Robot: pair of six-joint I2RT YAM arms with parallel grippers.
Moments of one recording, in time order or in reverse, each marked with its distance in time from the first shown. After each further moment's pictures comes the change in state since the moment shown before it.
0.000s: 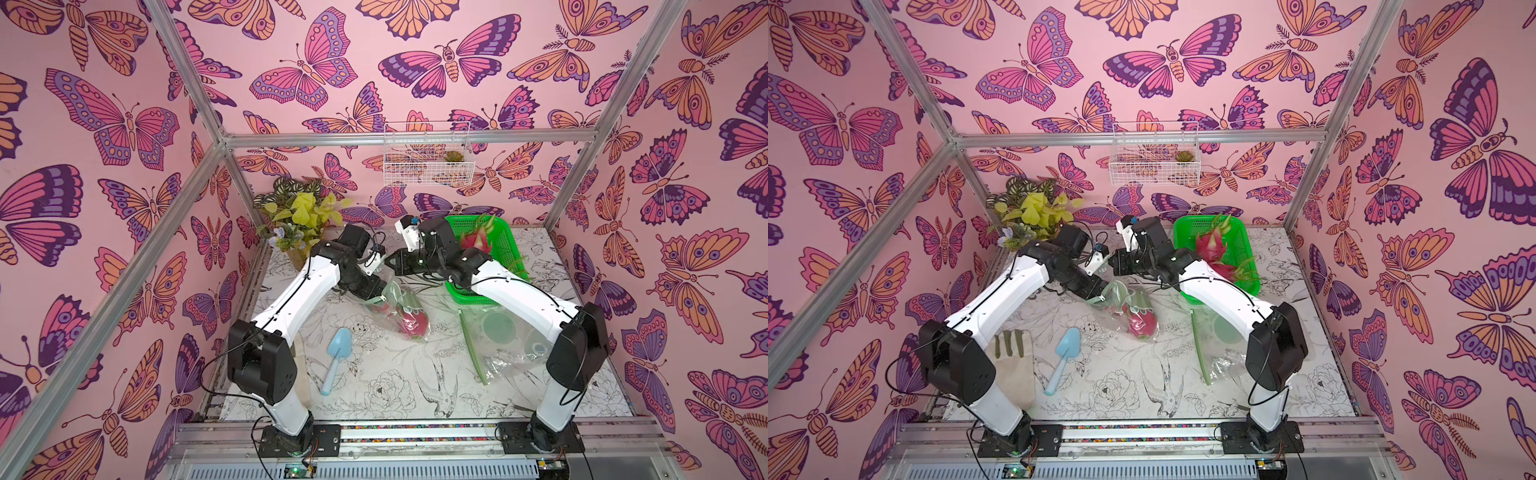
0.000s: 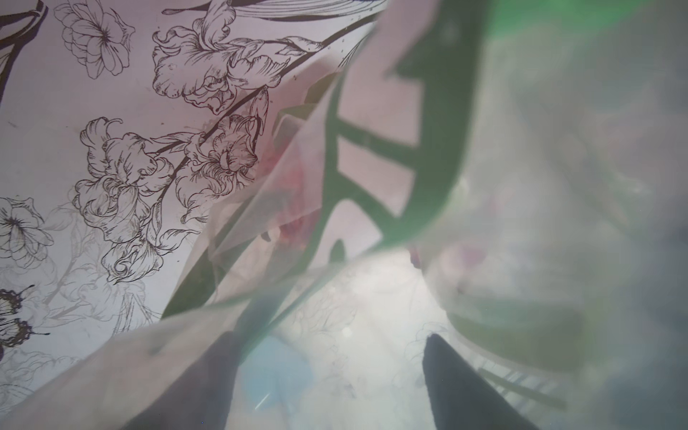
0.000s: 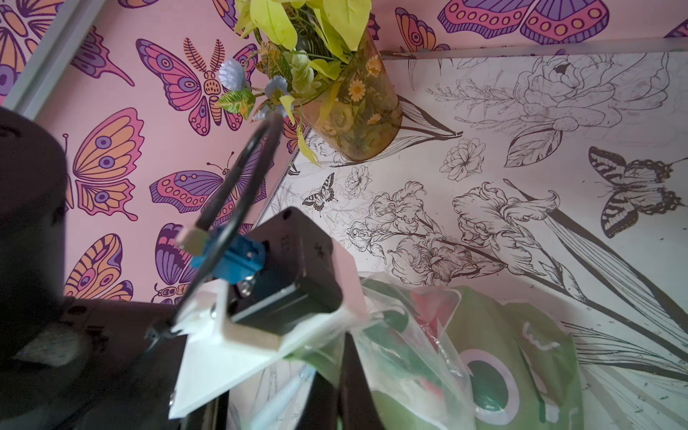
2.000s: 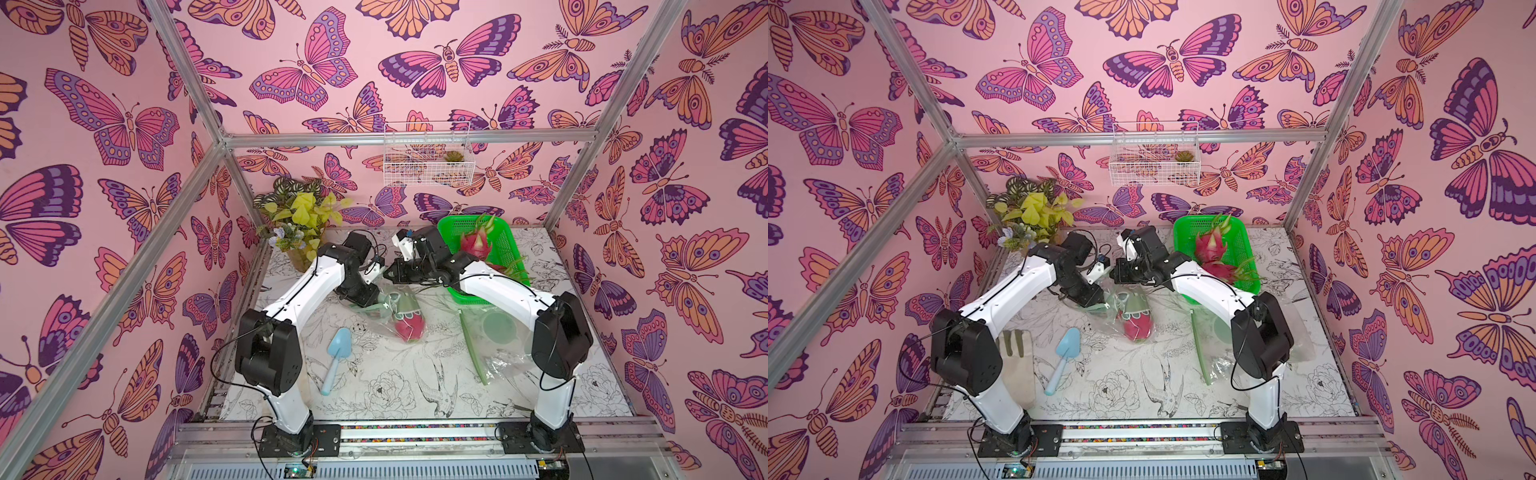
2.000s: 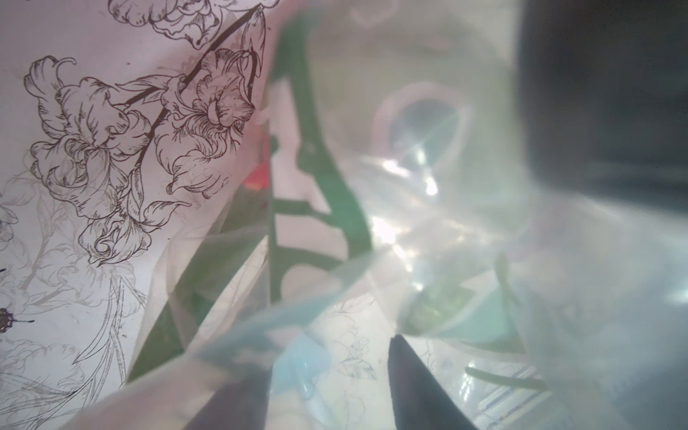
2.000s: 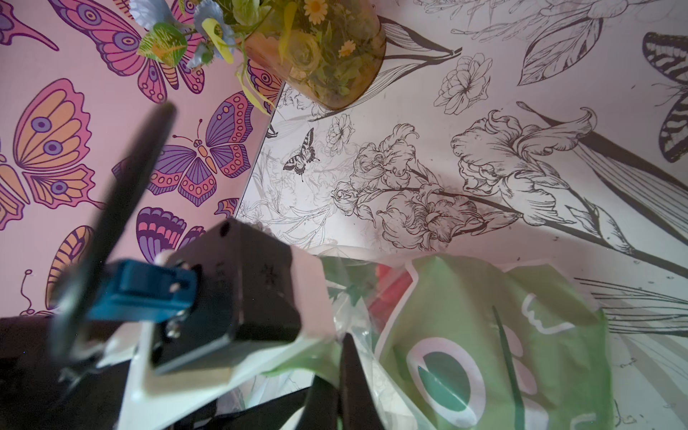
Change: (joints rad) left arm 0.008 0.048 -0.050 -0.033 -0.049 0.047; right arm -0.017 0.107 -0.026 0.011 -0.085 0.057
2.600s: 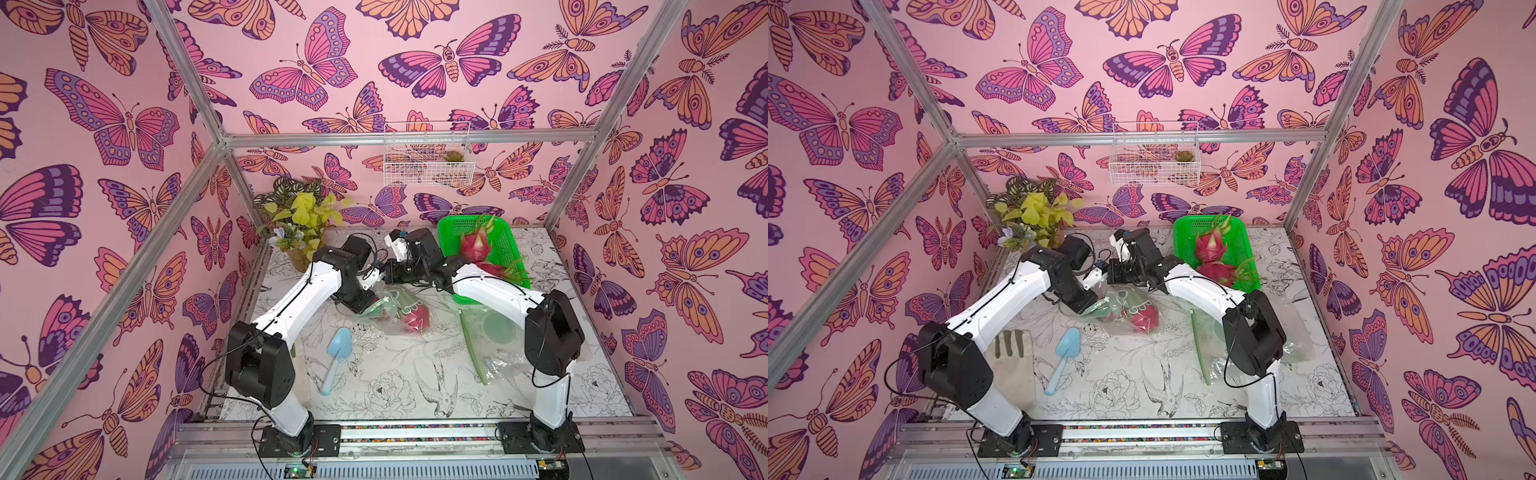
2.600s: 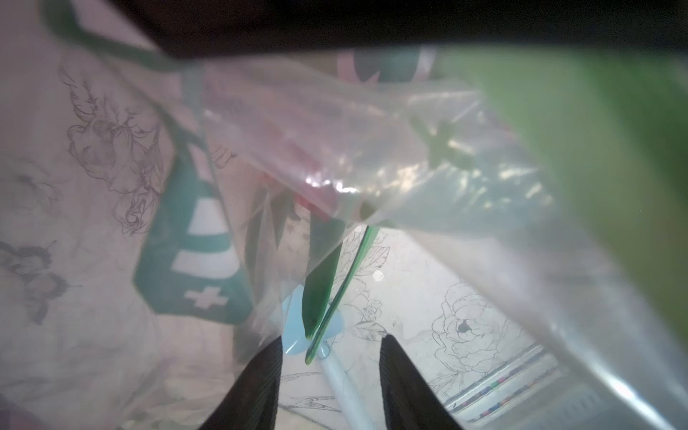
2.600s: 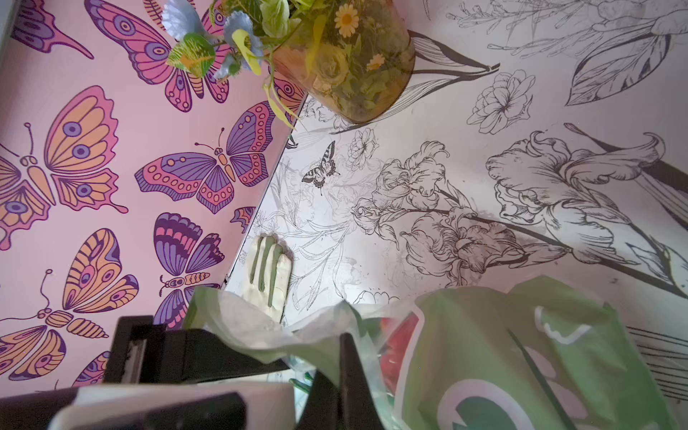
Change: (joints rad) left arm -0.024 -0.083 -0.049 -0.035 -0.049 0.059; right arm 0.025 0.039 -0.001 0.102 -0.009 0.015
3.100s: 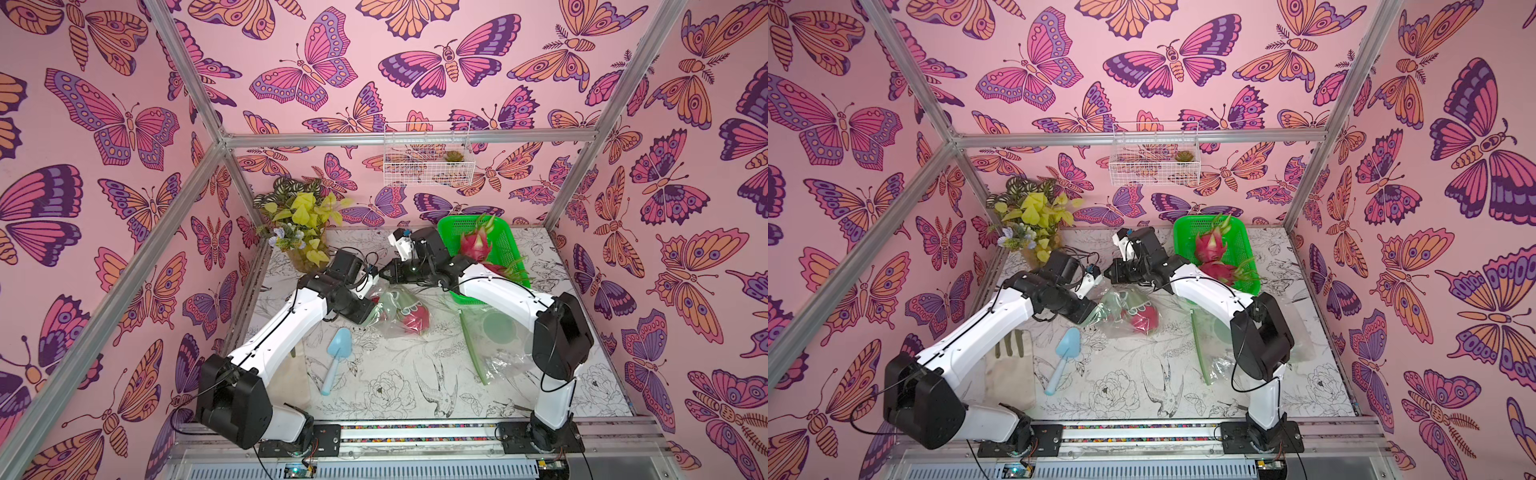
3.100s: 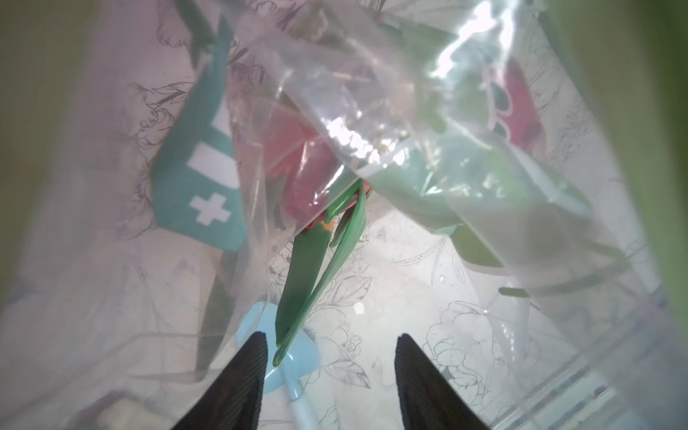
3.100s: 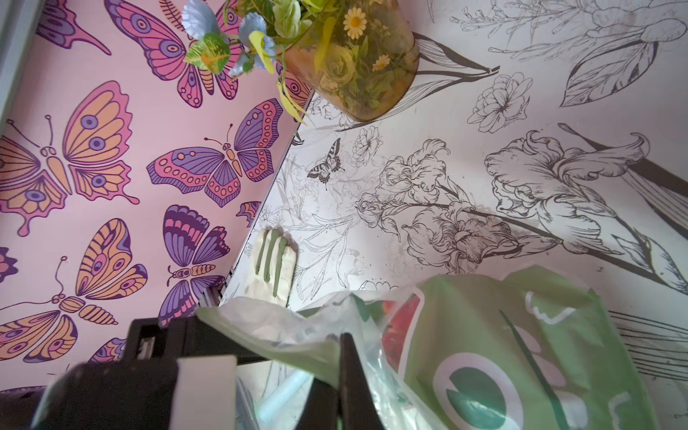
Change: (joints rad) left arm 0.000 -0.241 -0.289 0.283 0.035 -0.132; right arm -0.017 -0.060 -0.034 -0.009 -0.028 -0.016
